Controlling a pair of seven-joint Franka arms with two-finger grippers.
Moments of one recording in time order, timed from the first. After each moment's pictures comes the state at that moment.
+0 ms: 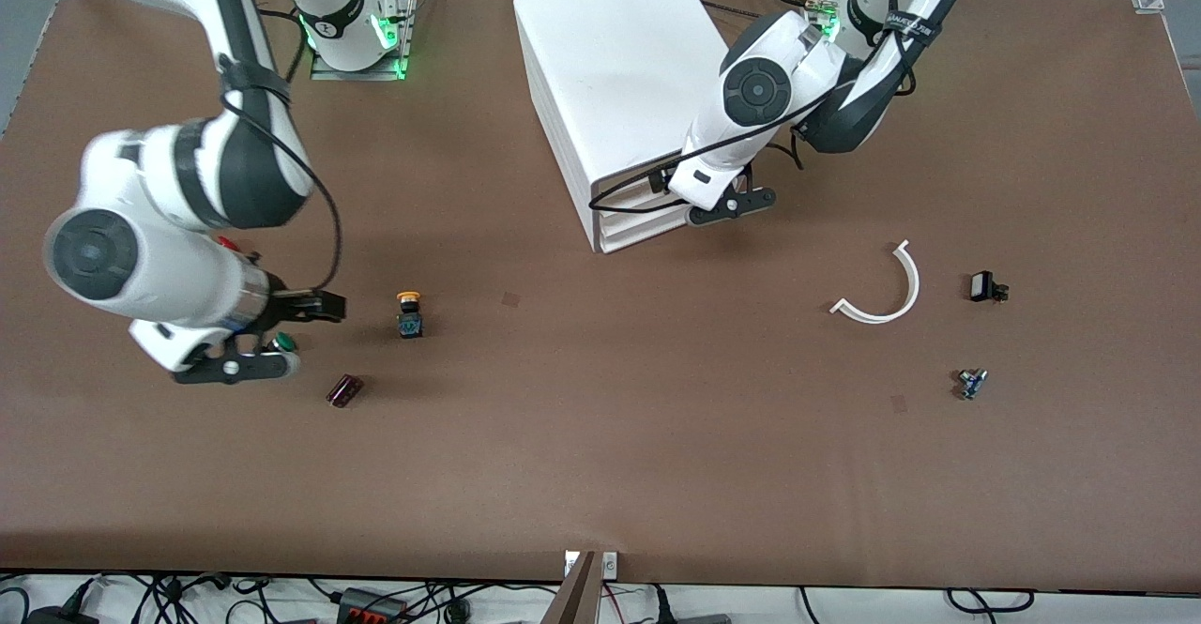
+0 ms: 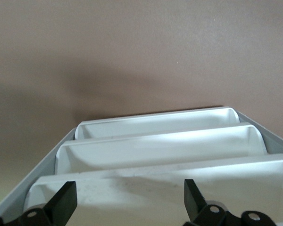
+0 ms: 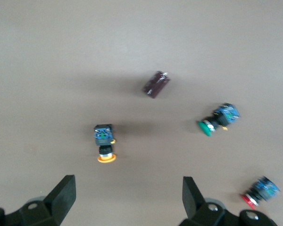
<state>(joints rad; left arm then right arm) -0.05 0.26 -0.66 -2.01 -0.06 2.09 -0.98 0.38 0.51 -0.27 -1.31 0.10 1.70 0.06</state>
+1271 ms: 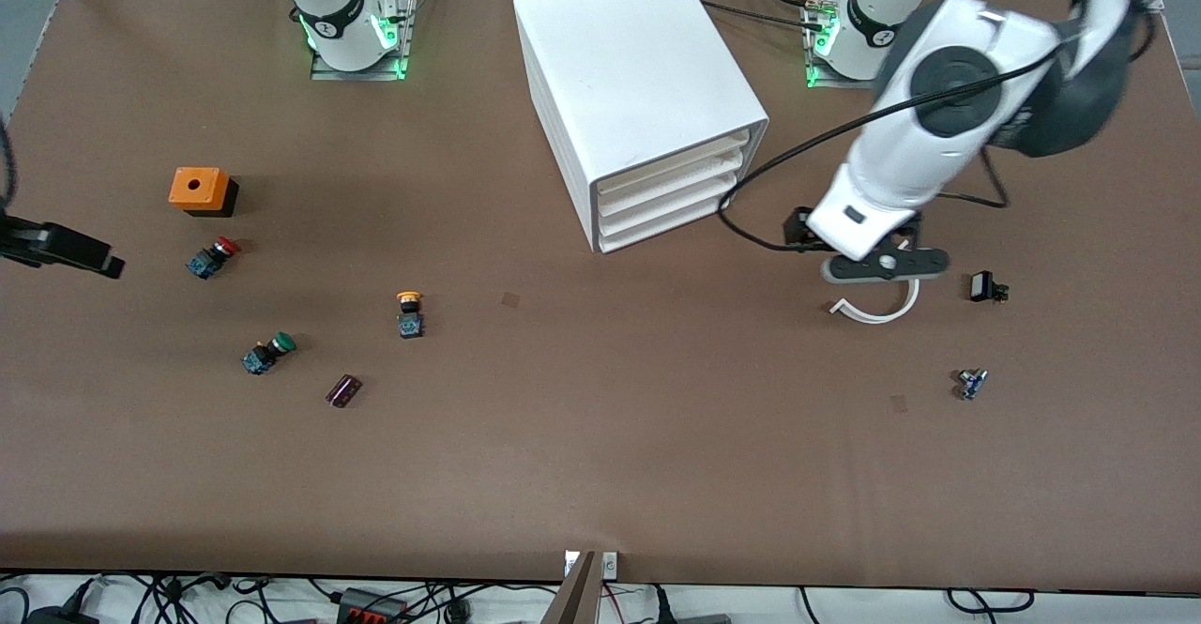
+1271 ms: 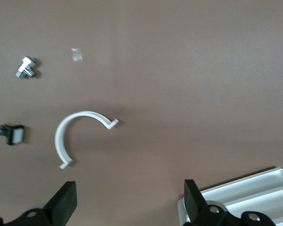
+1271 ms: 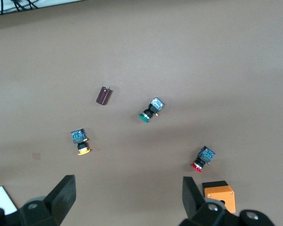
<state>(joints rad) 0.25 0.27 -0.65 -1.60 0.20 1.73 -0.46 0.00 0.33 -0.12 -1.18 0.10 1.51 0.05</state>
